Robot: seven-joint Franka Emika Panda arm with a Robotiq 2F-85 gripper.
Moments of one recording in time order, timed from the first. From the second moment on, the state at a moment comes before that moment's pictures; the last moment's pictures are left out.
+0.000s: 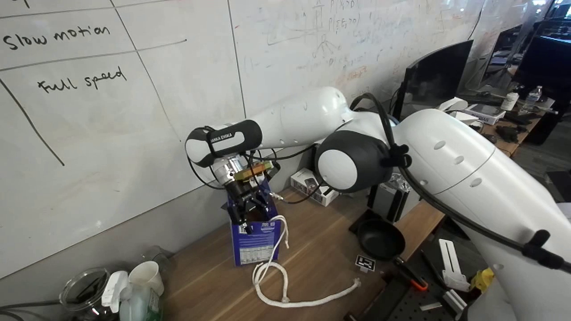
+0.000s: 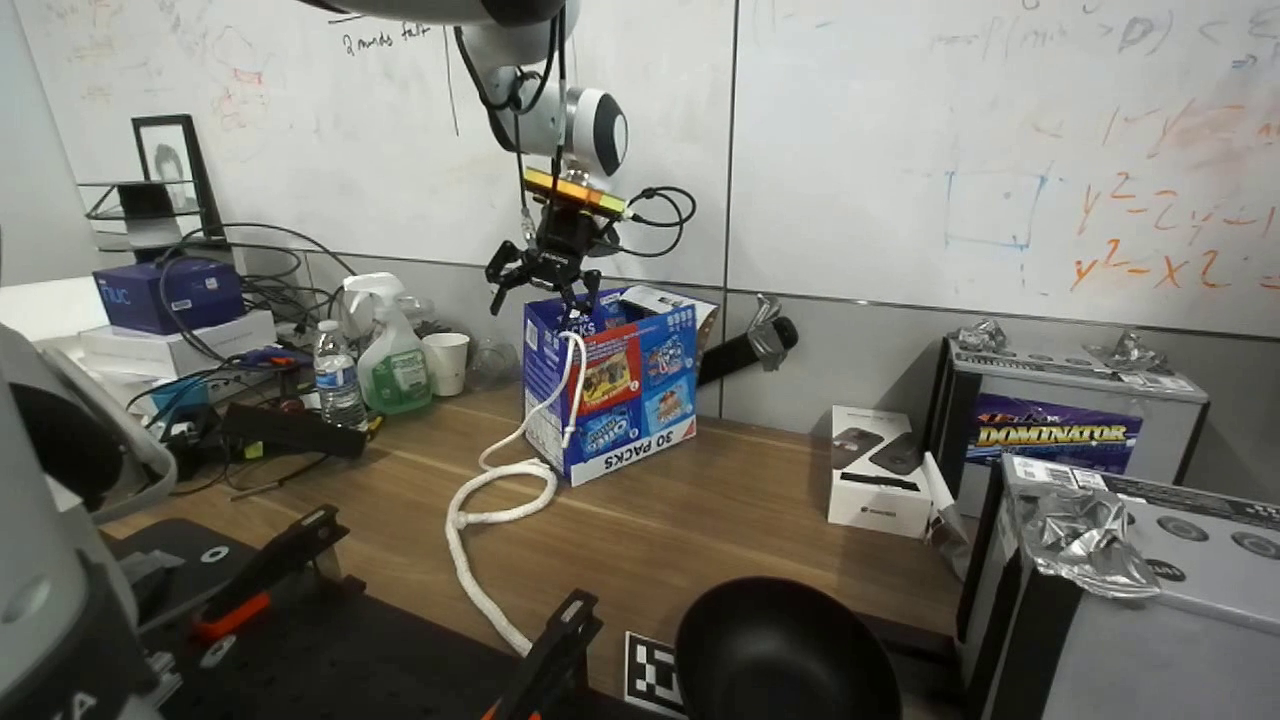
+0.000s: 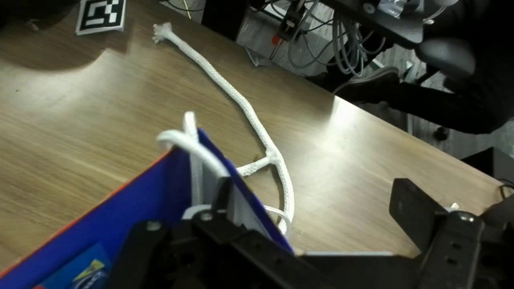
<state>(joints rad) 0.15 1.06 0.14 -0.98 0.04 1.25 -0.20</state>
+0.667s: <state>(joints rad) 0.11 0.85 0.15 -0.98 0.07 1.23 -0.19</state>
